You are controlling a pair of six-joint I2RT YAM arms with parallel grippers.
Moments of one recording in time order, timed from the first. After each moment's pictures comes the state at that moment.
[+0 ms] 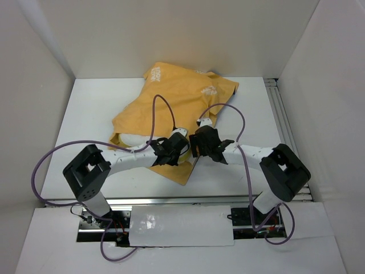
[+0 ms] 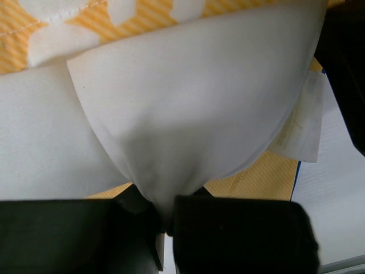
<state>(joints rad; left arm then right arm) -0.87 1.67 1.02 -0.38 -0.32 -0.46 0.69 1.55 0.77 -0.06 0.30 0.33</state>
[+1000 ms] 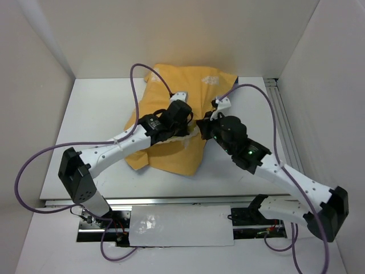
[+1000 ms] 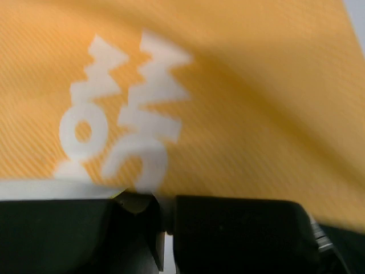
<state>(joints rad) -0.84 1.62 1.46 -0.59 -0.35 -0.62 0.77 1.09 0.88 -0.03 0.29 0.29</state>
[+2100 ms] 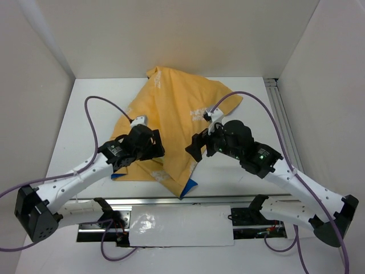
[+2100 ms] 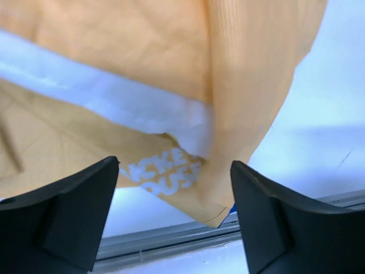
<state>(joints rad) -0.72 1.15 0.93 -0.60 -0.26 -0.79 0.82 0.96 0.98 -0.39 -0.06 0.19</state>
